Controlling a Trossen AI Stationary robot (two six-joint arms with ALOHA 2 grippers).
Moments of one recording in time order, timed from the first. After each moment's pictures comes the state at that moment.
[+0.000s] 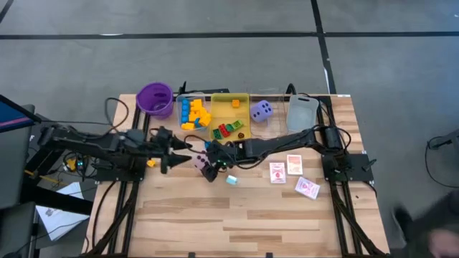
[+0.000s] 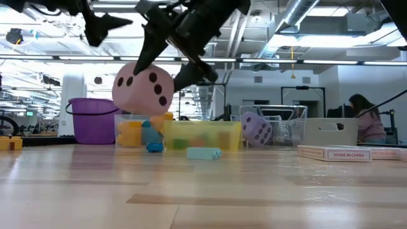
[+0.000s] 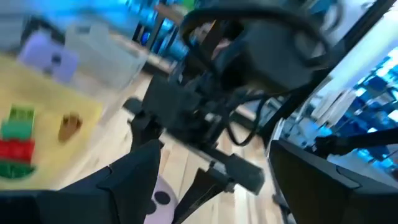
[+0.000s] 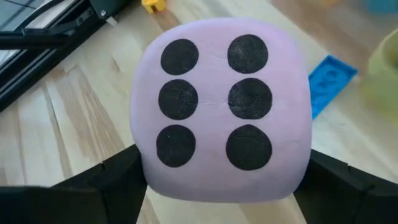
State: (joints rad) left arm -0.12 0.65 0.49 0.01 -0.16 -0.54; right arm 0.08 2.09 1.70 -0.45 0.16 0.70
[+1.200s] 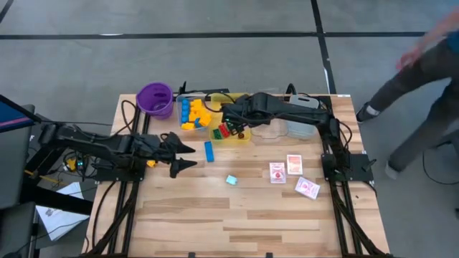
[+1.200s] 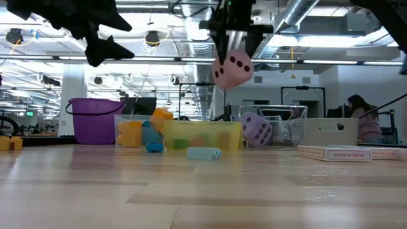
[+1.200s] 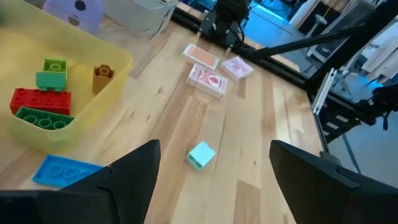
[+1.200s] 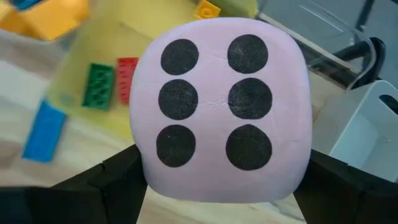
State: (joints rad) left arm -0.12 0.78 0.49 -0.09 -0.18 -0.49; right arm -0.14 2.08 2.24 -1.57 0.47 0.92
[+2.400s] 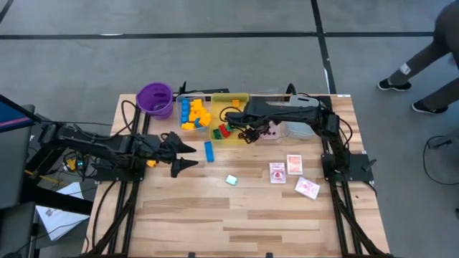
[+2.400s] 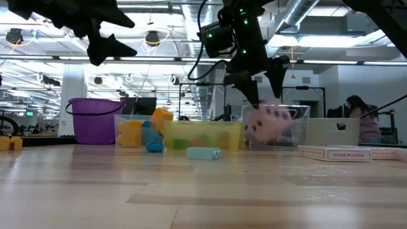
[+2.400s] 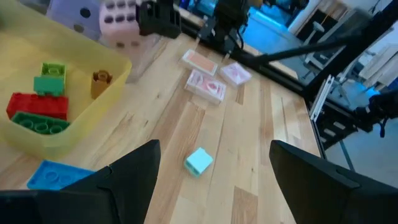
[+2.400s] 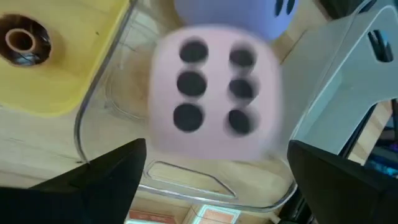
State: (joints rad) left arm -0.12 0.79 0.49 -0.06 -0.19 -0.51; right arm -0.22 2.09 1.84 -1.57 0.37 0.84
